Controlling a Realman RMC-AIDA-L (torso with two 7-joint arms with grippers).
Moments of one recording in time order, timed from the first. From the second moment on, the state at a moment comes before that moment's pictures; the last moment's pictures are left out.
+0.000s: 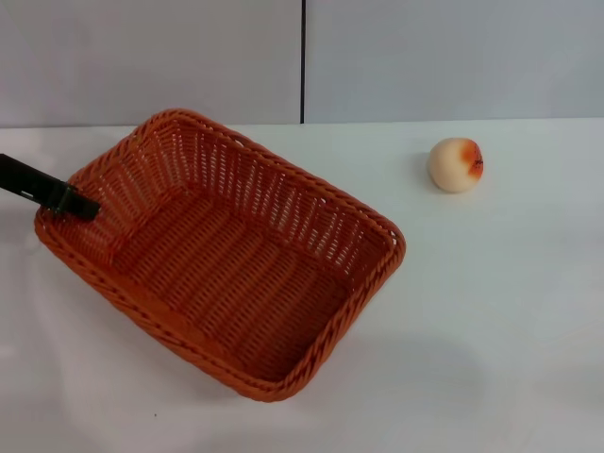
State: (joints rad) left arm -0.67 -1.99 0.82 1.07 2.70 1.59 -2.32; right arm 0.35 2.07 -0.13 -0.04 -0.69 -1.68 0.58
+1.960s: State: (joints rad) left arm -0.35 -2.06 0.59 1.27 2.31 1.69 -2.55; right arm 0.40 2.07 -0.13 -0.07 -0.69 -1.57 0.58
